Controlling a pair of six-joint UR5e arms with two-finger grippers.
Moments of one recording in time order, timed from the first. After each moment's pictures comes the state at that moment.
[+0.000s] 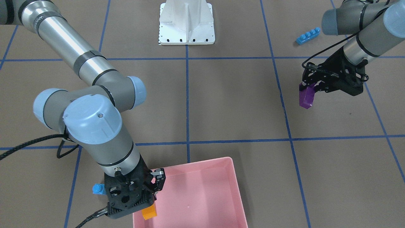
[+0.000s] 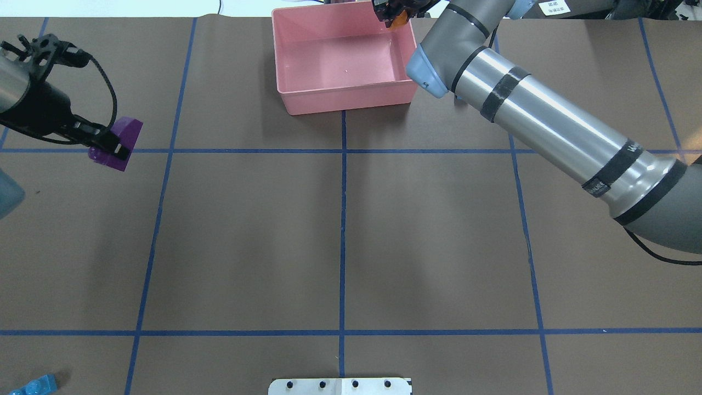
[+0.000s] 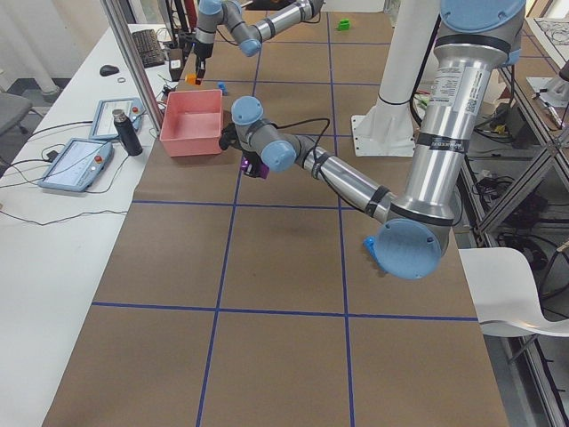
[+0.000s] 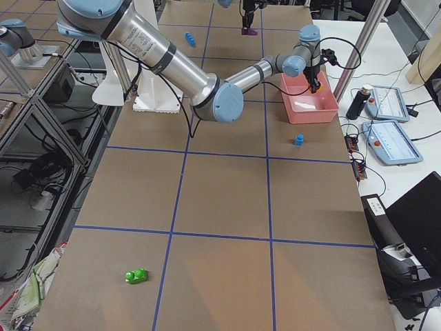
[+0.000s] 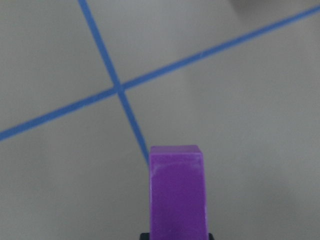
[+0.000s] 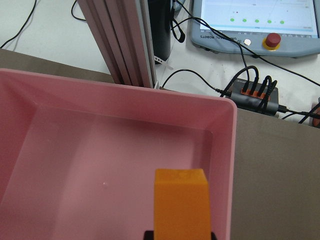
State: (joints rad) left arm -1.05 -1.84 -1.86 -1.79 -2.41 -0.57; right arm 0.92 -0.48 0.89 -1.09 1.94 0.72
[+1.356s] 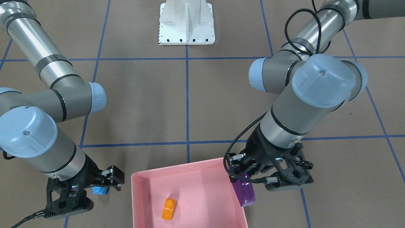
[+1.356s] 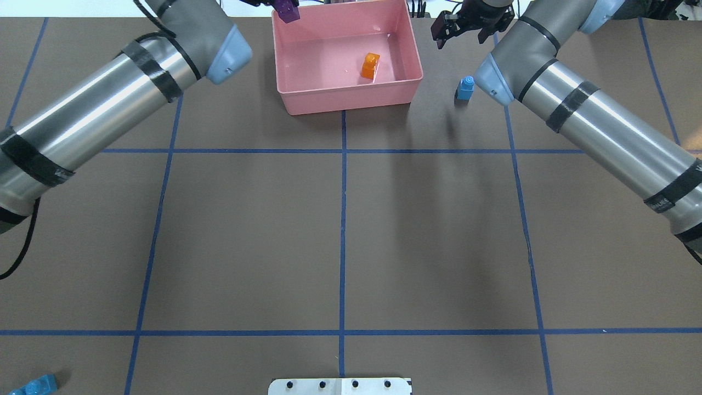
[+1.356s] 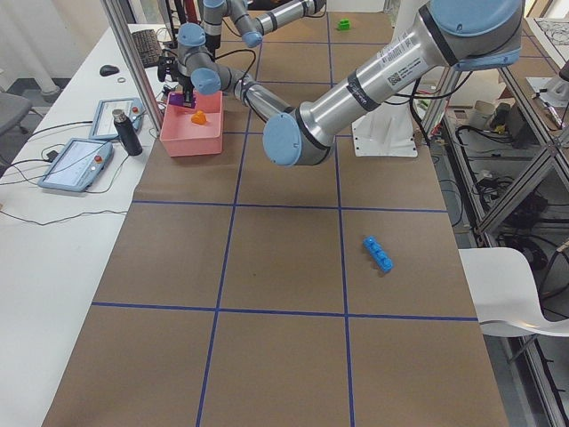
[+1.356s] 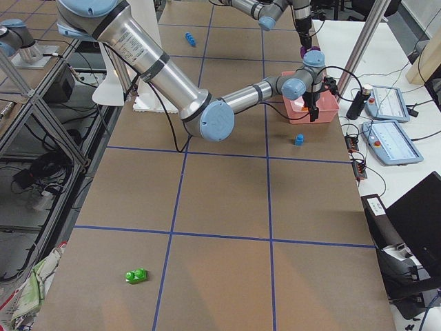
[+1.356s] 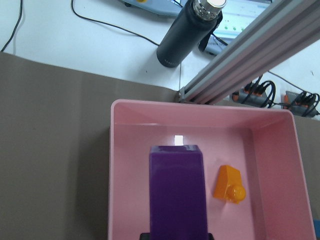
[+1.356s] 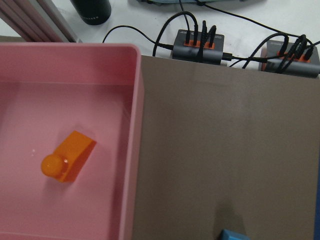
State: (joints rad) left arm -0.96 -2.65 -1.00 -2.09 -2.02 -1.20; right arm 1.00 -0.71 1.07 -1.21 2.06 0.68
